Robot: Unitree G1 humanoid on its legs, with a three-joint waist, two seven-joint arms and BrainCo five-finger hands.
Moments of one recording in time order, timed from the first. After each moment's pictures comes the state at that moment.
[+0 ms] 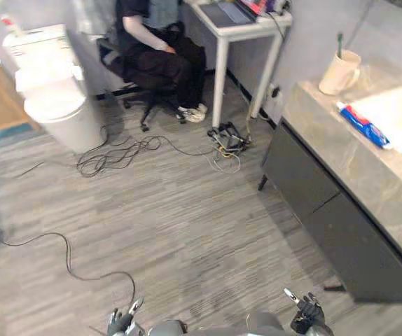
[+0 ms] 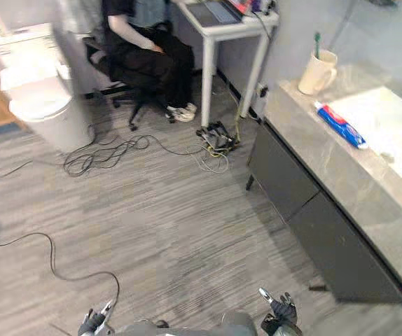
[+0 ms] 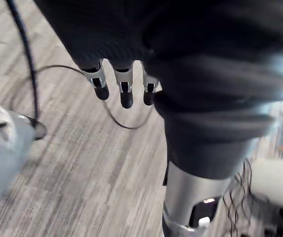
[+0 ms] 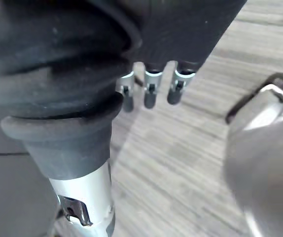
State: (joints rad) left arm 0.11 0.08 0.26 0.96 -0.45 -0.20 0.09; right arm 0.13 0.00 -0.34 0.95 0.37 -0.19 -0.10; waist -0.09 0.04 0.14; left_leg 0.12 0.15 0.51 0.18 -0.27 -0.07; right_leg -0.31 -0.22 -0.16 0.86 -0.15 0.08
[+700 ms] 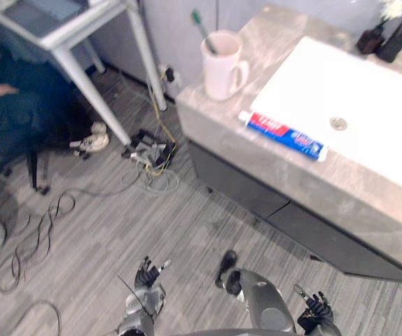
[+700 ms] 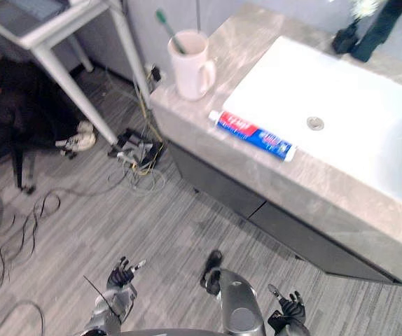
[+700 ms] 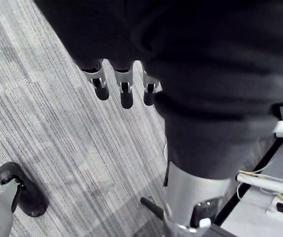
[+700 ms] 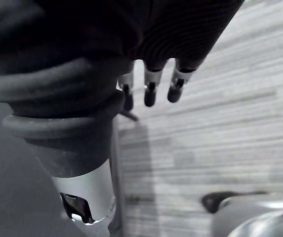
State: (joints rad) left arm 0.06 0.01 0.17 0.95 -0.38 -0.20 0.05; right arm 0.07 -0.05 -0.33 0.83 0.38 -0.19 -0.11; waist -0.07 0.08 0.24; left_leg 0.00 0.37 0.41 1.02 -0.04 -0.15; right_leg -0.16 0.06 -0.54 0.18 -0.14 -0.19
